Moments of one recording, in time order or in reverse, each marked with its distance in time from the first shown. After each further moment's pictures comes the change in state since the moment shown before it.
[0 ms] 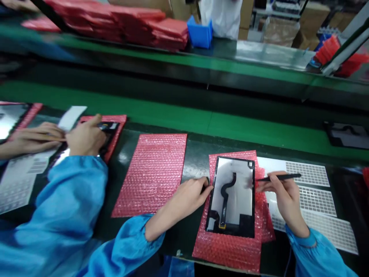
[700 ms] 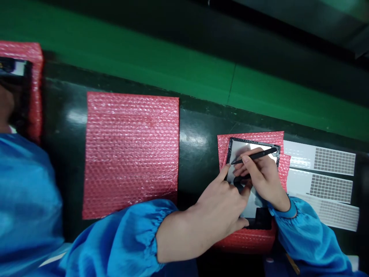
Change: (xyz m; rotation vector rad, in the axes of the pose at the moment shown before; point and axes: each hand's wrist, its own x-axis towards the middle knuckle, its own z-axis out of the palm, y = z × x) left_hand 0.006 0.040 0.009 0.508 -0.125 0.678; right_hand 0.022 0.019 0.102 -0.240 -0.365 0.177
